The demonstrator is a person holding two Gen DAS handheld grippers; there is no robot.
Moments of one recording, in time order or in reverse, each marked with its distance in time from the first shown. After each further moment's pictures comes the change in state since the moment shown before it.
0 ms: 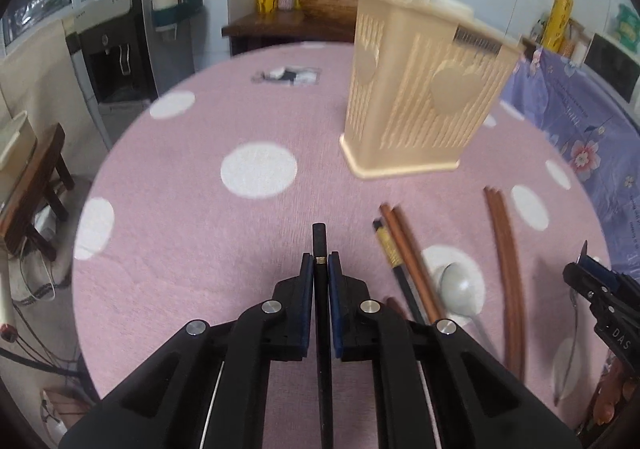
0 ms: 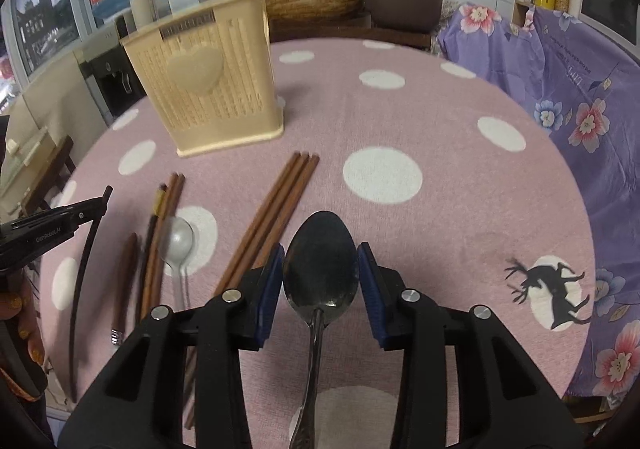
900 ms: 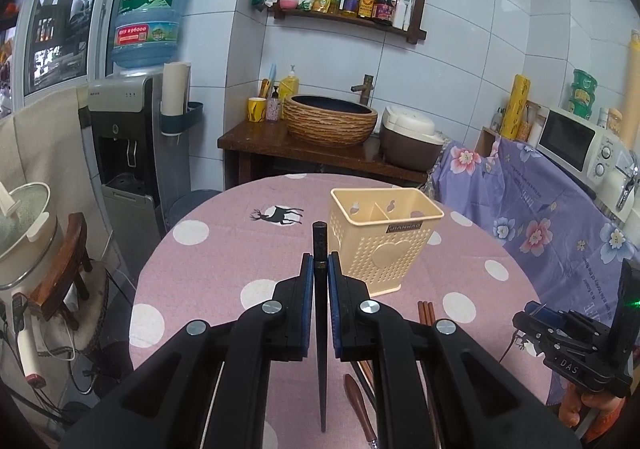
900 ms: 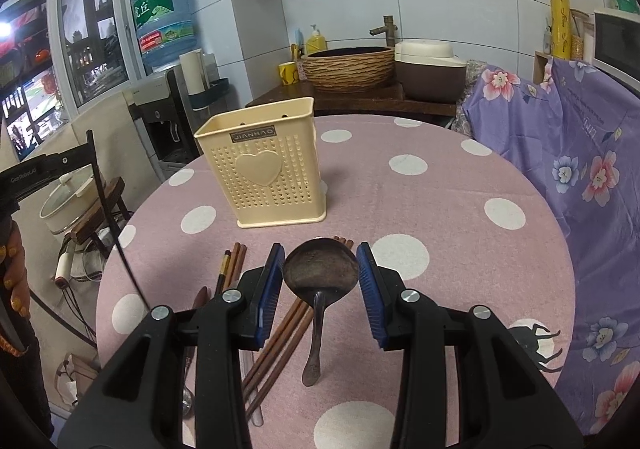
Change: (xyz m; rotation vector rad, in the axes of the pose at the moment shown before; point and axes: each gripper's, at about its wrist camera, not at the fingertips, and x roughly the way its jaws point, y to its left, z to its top) left arm -0.118 0.007 0.045 -0.008 -0.338 -0.092; right arm -0.064 0.004 0.035 -0.055 -0.172 0.136
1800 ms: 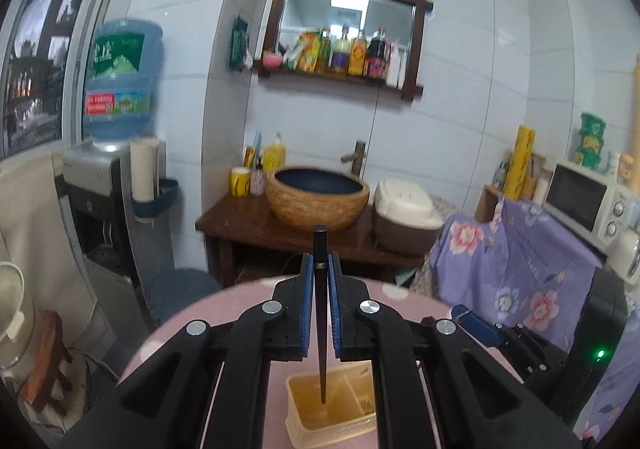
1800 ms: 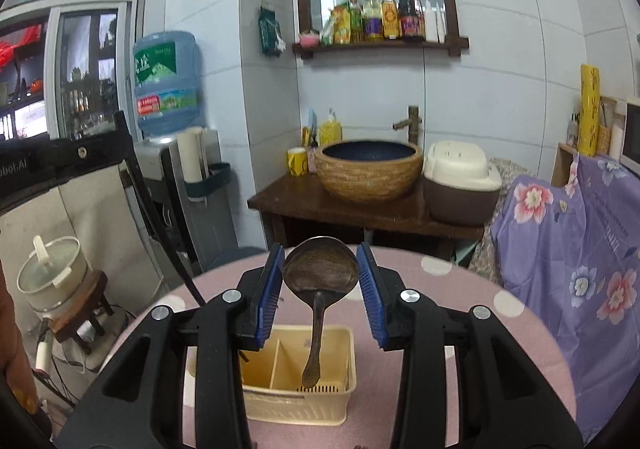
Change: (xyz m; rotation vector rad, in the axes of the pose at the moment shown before) left arm 0.076 -0.043 0.129 0.009 -0.147 -0.001; right arm 0.094 0.046 0.175 -0.073 -0.210 -0.030
